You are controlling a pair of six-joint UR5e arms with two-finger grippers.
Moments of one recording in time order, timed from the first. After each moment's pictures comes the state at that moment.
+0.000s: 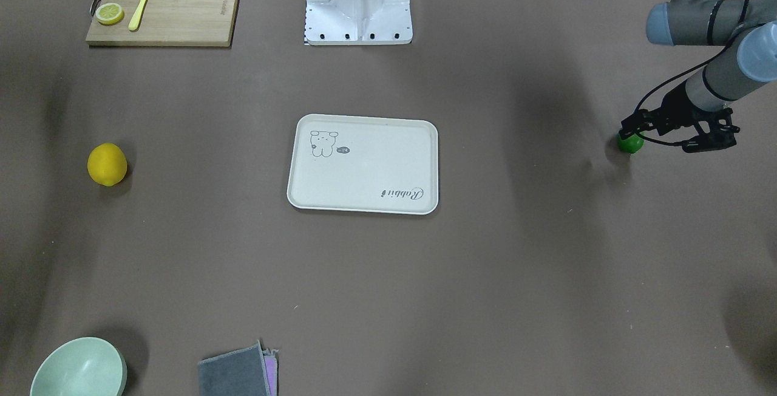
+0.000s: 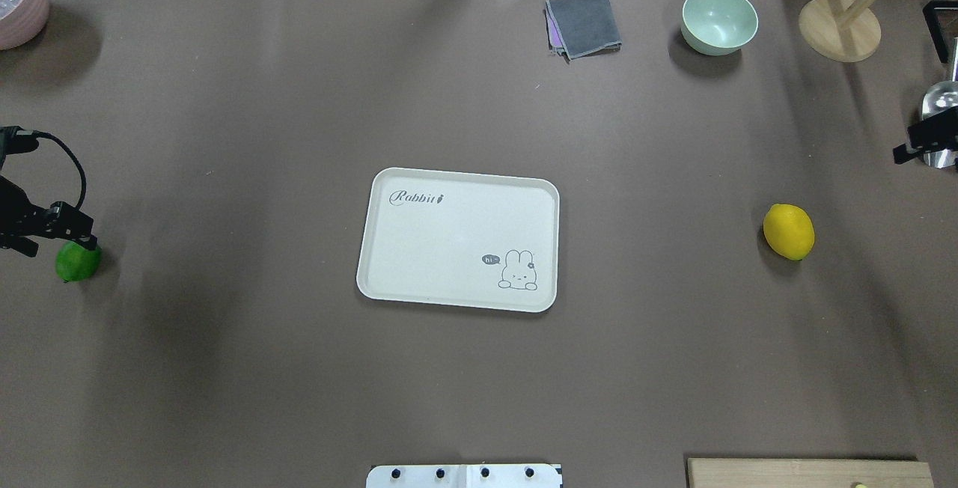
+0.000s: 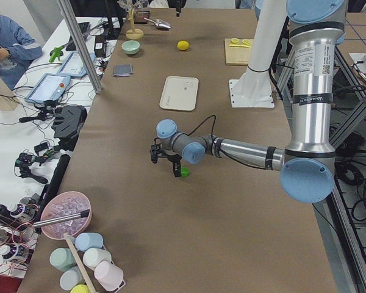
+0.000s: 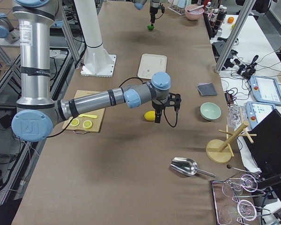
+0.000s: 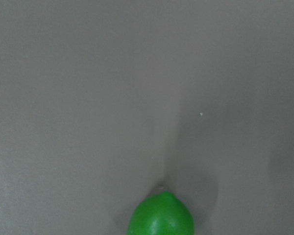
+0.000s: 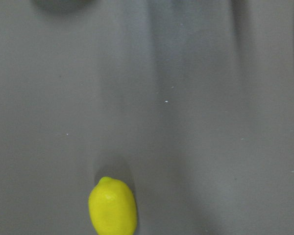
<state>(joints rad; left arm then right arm) -0.98 -1.51 -1.69 -1.99 -2.30 -0.84 1.23 -1.61 1.88 -1.36 2.37 0.67</state>
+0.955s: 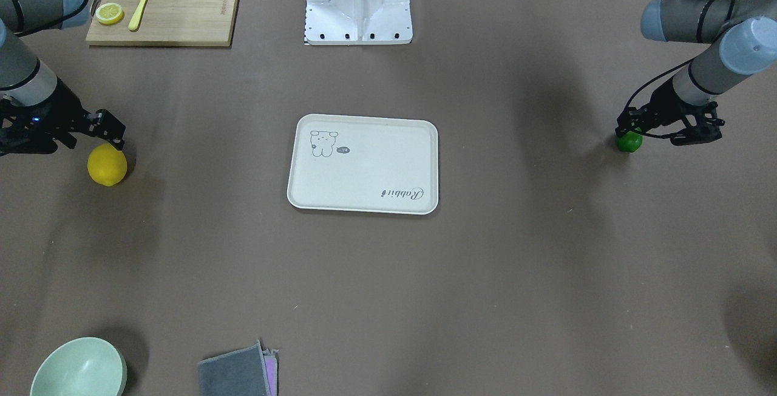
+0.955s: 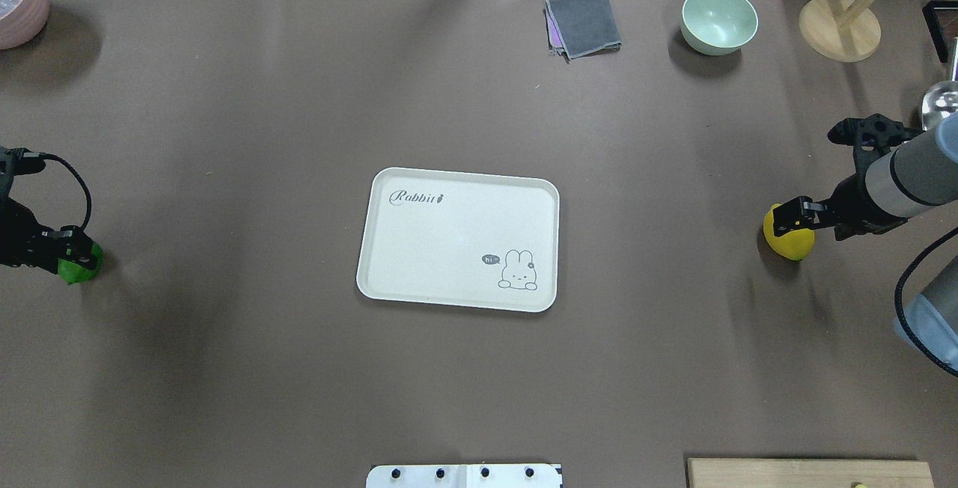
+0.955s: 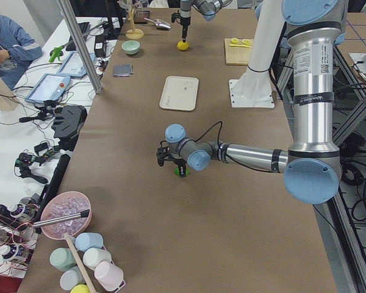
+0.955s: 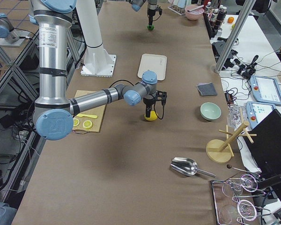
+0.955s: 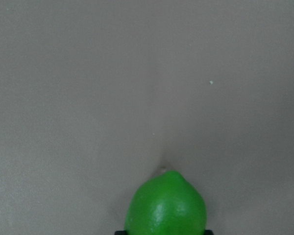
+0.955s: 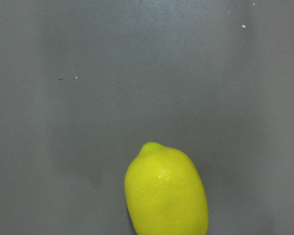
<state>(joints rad) -0.93 -1.48 -1.67 -2.08 -2.29 -0.90 0.87 -1.62 1.84 -1.21 2.11 0.95</state>
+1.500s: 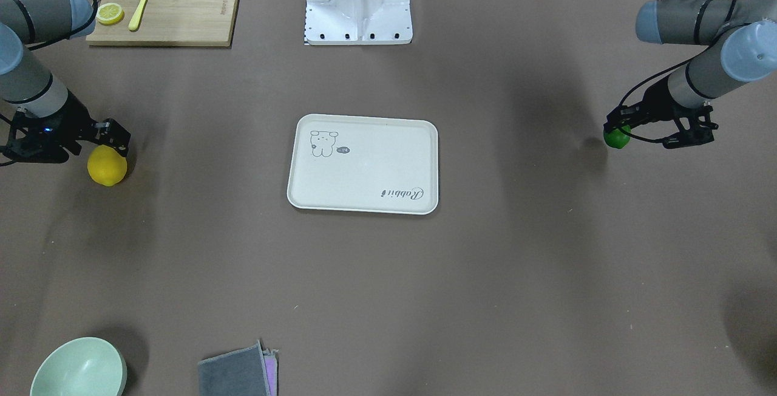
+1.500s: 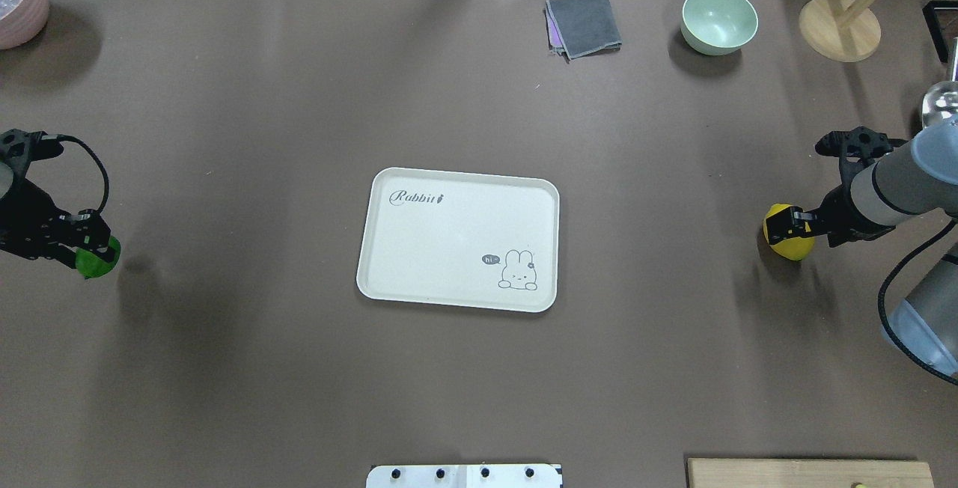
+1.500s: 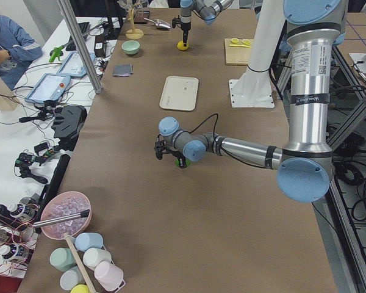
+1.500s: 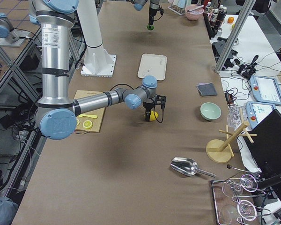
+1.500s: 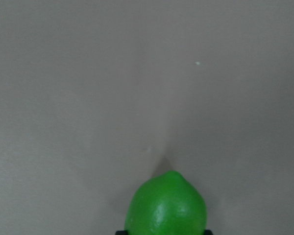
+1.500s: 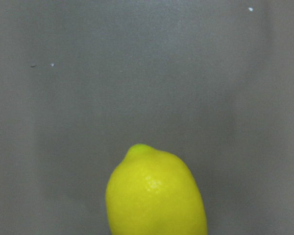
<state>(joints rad) -0.96 -1.58 -1.74 -1.85 -2.39 -0.89 0.84 -1.60 1.77 -1.16 2.09 0.95</state>
